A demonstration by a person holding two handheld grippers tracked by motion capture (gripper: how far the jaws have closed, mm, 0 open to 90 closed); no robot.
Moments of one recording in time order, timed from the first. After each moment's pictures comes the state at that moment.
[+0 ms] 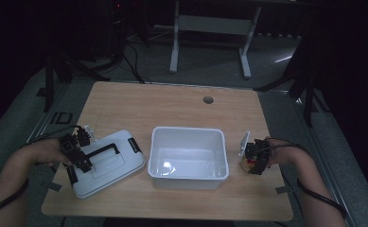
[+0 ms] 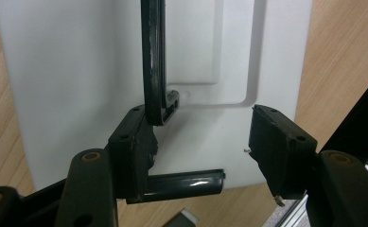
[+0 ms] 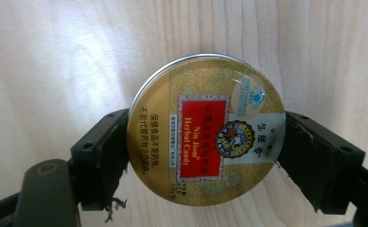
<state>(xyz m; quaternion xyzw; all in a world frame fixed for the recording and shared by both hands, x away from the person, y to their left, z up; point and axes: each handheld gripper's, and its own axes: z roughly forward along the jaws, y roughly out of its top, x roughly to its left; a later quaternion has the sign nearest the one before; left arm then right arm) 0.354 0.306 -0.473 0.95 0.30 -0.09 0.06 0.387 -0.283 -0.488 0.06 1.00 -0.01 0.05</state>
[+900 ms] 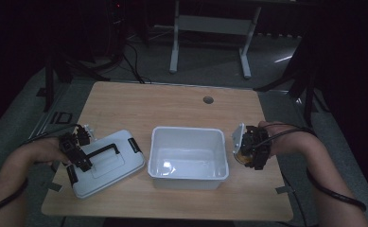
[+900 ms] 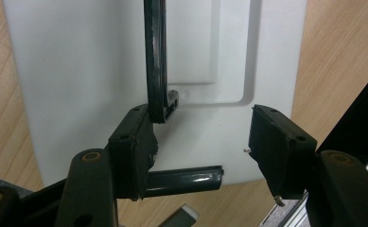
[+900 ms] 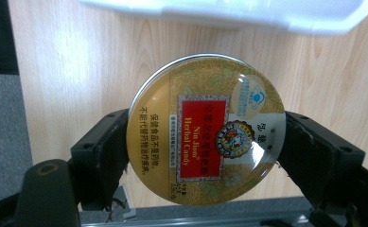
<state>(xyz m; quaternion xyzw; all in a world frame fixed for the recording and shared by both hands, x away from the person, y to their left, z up) 0.354 0.303 -0.467 0.95 0.30 -0.08 0.06 0.343 -0.222 -0.375 -0.06 0.99 0.00 0.10</state>
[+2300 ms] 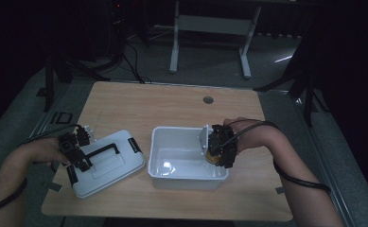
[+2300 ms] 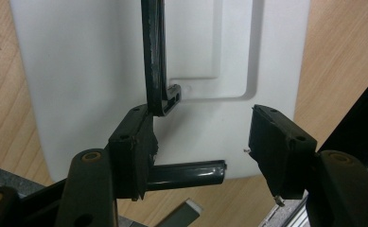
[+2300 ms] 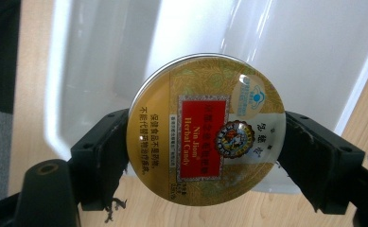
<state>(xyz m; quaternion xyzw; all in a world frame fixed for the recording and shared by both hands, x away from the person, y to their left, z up) 0.352 0.303 -0.465 0.95 0.29 -0.07 0.05 0.345 -0.139 -0.382 -0.14 0.98 0.02 0.09</state>
